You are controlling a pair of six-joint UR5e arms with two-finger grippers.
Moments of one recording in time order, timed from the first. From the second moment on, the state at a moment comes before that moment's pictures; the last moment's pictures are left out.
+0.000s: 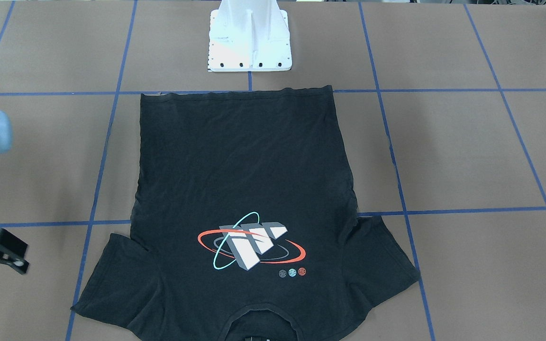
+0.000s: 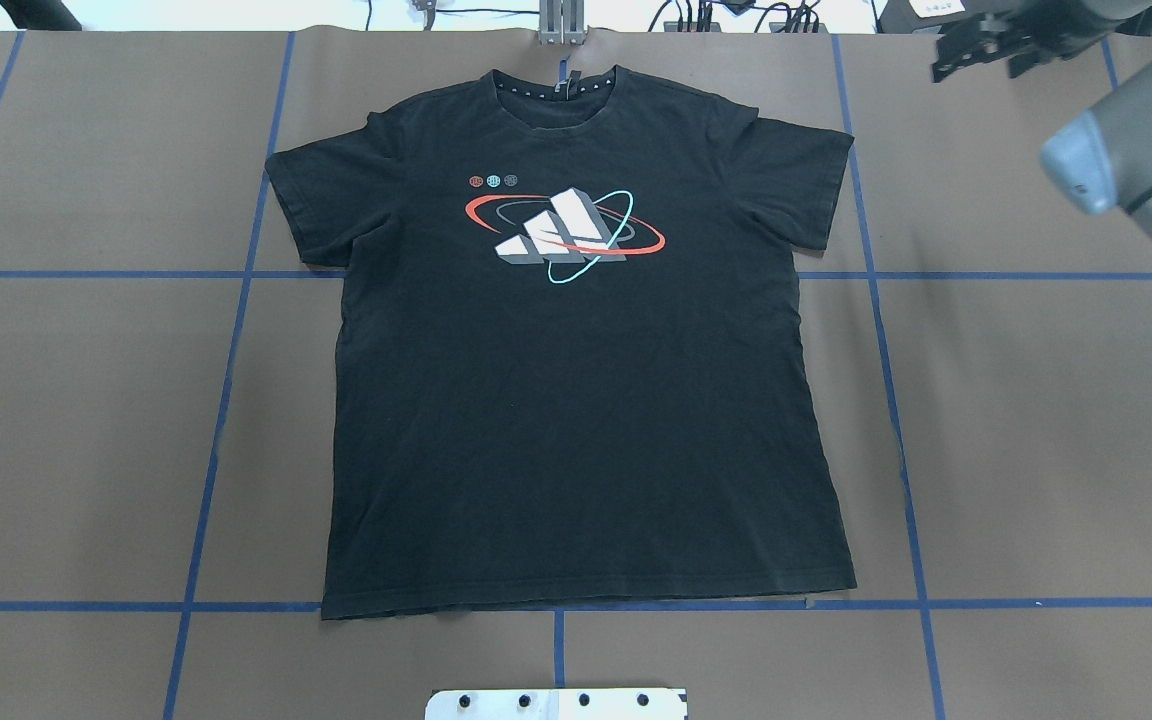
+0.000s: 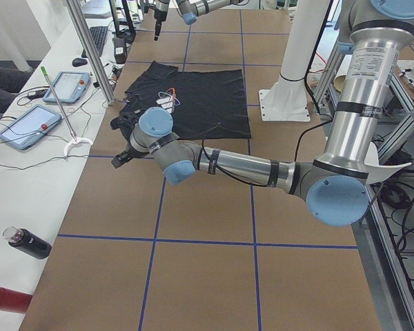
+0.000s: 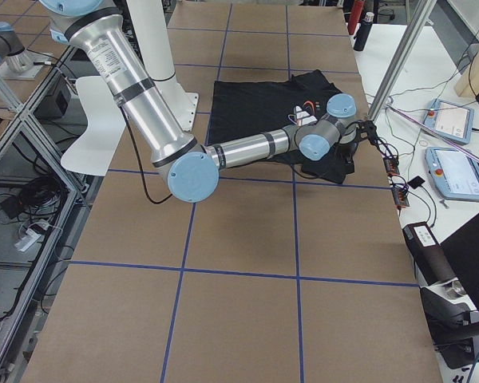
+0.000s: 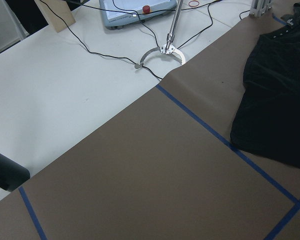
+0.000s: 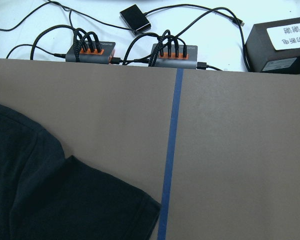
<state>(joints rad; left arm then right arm) -1.43 -1.76 -1.54 -2.40 -2.31 -0.07 1.12 -0.97 1.16 -0.92 2.09 0.75</state>
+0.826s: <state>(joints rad) -1.43 -1.76 -1.54 -2.40 -2.31 -0.07 1.00 -0.90 0.90 -0.72 1.94 0.78</state>
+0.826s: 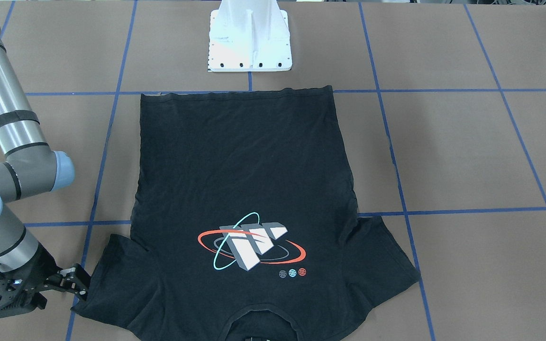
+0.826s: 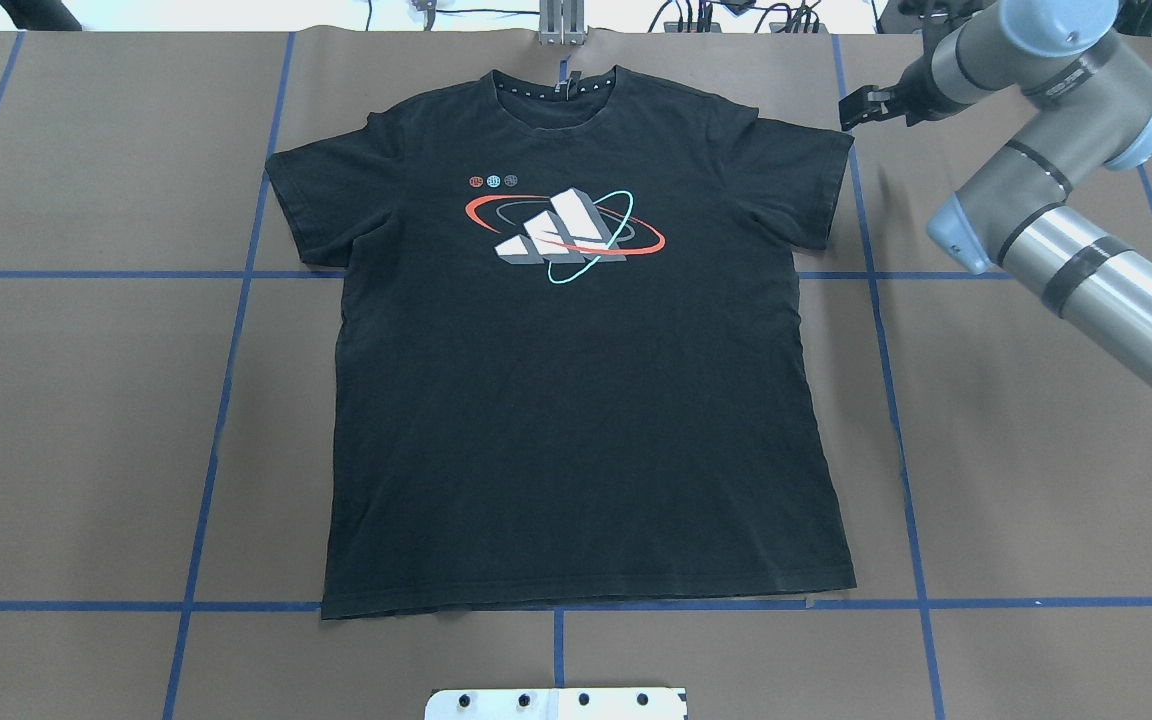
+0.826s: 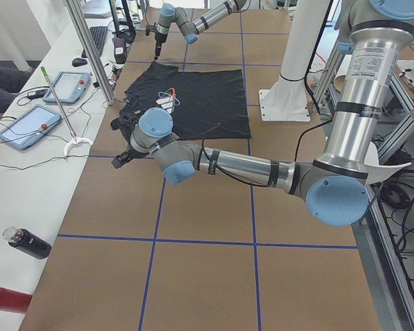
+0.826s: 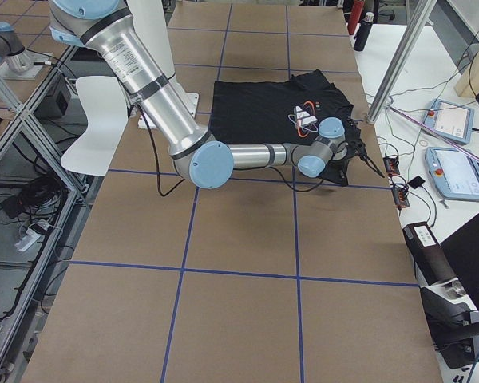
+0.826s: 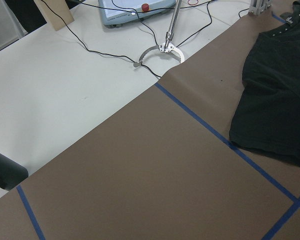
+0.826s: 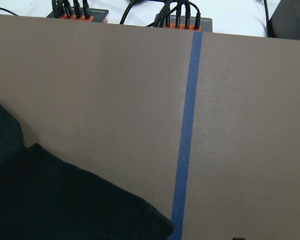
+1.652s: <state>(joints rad) -1.43 -1.75 -1.53 -2.42 -2.31 -0.07 0.99 -0.85 0.81 -0.71 1.90 0.71</state>
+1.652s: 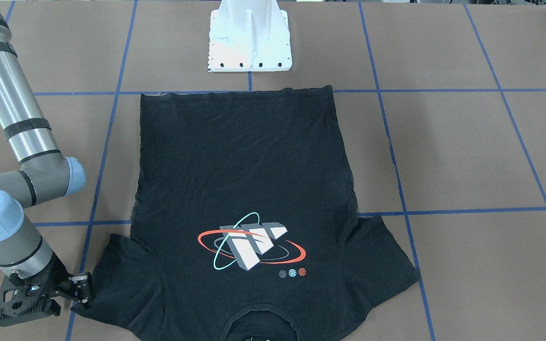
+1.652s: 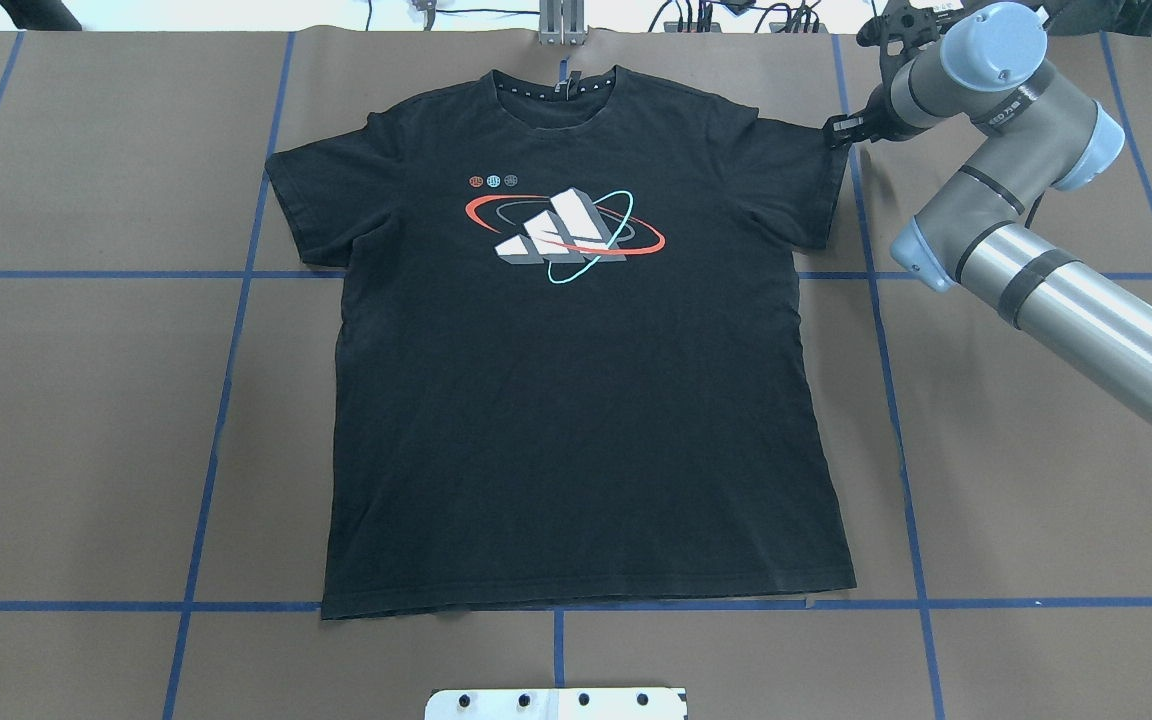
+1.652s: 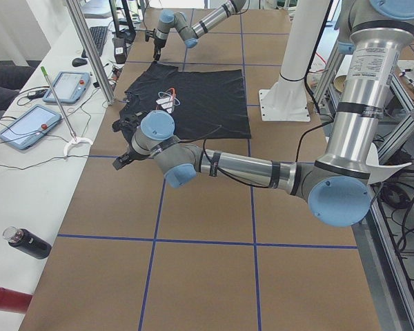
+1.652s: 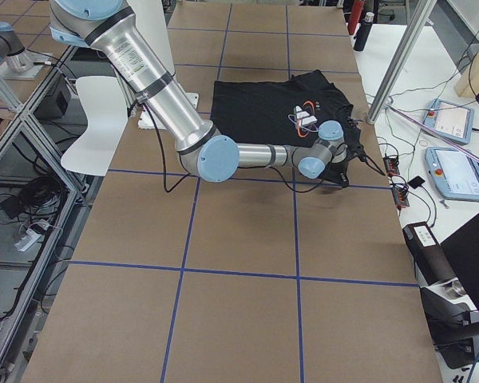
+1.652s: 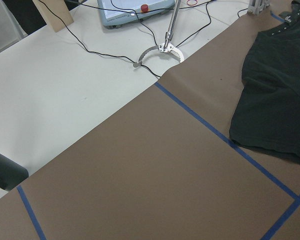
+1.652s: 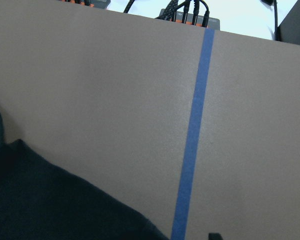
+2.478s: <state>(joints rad) -1.43 -1.75 -1.53 -2.42 -2.31 -0.07 0.97 -0.84 0.81 -0.71 1.88 0.71</state>
